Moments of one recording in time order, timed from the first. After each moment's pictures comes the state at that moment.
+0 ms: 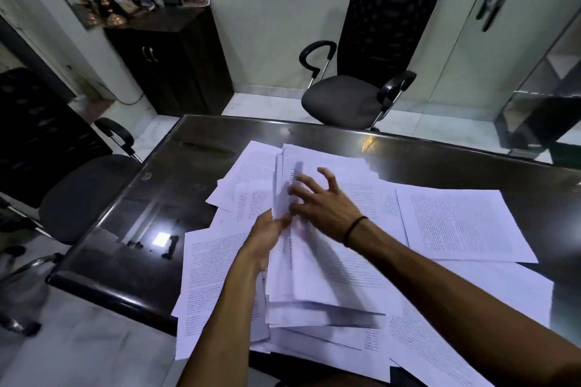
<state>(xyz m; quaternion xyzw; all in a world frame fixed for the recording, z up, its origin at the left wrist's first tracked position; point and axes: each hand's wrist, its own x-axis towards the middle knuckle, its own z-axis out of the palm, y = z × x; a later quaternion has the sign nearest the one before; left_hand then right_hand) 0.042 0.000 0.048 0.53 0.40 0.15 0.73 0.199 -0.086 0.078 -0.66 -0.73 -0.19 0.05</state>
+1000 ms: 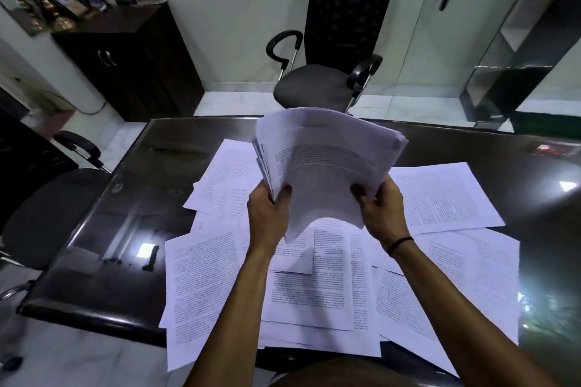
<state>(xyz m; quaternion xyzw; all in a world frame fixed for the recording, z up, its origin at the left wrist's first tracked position) 0.087 -0.039 0.089 0.69 0.42 0.30 0.51 0.225 -0.188 0.086 -0.79 -0.23 0.09 0.56</state>
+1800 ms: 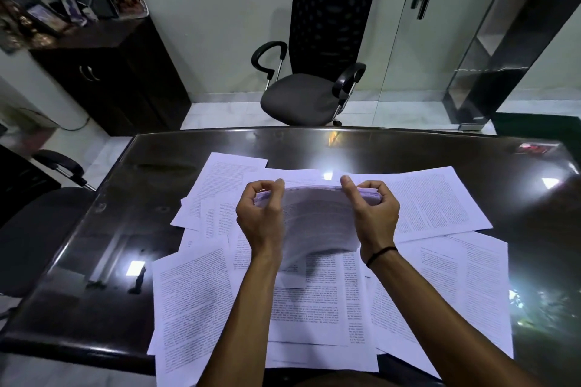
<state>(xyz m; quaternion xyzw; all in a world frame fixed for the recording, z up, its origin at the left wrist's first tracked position) 0.115 -0.052 0.107 0.58 0.45 0.42 0.54 0.213 -0.173 0.100 -0.72 -0.01 0.06 0.69</state>
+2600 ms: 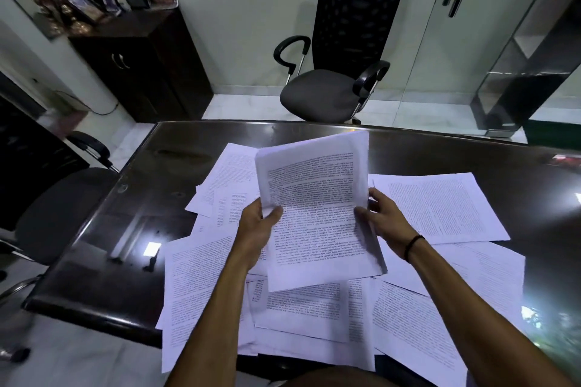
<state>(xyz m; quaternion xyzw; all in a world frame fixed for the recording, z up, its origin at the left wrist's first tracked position) 0.069 -0.013 0.054 0.63 0.41 0.17 0.64 0.267 -0.204 0.055 -0.72 -0.19 0.38 0.55</state>
